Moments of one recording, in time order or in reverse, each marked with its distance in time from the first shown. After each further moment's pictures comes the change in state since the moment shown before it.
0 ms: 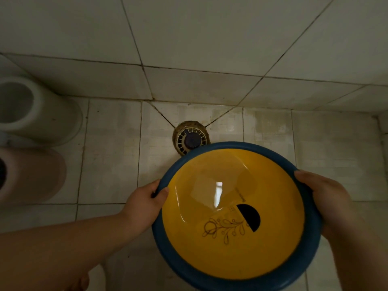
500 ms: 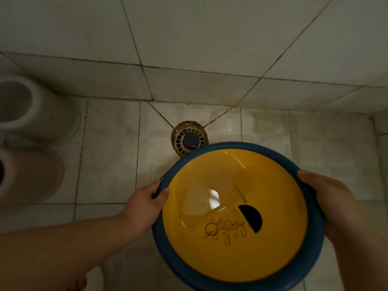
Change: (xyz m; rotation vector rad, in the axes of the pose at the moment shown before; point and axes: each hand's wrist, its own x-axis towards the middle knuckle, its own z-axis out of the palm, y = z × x) left_hand -0.001 -0.002 0.005 0.002 0.017 -0.035; right_hand -0.003 -0.001 -0.008 0.010 -0.003 -0.012
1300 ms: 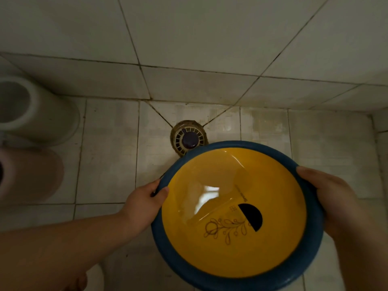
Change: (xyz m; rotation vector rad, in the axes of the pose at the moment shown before) left_hand 0.001 0.001 -0.001 -0.004 -0.023 -0.016; right_hand 0.004 0.000 -0.004 0.013 -0.043 0.023
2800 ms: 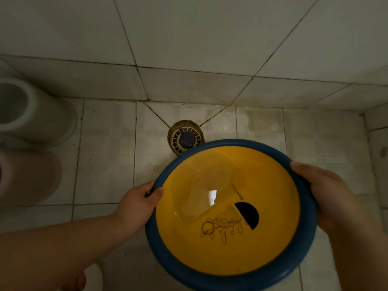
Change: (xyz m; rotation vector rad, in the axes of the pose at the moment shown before) left_hand -0.009 0.006 -0.005 -0.007 0.005 0.025; right_hand 0.000 0.000 -0.002 0.023 -0.048 -0.070
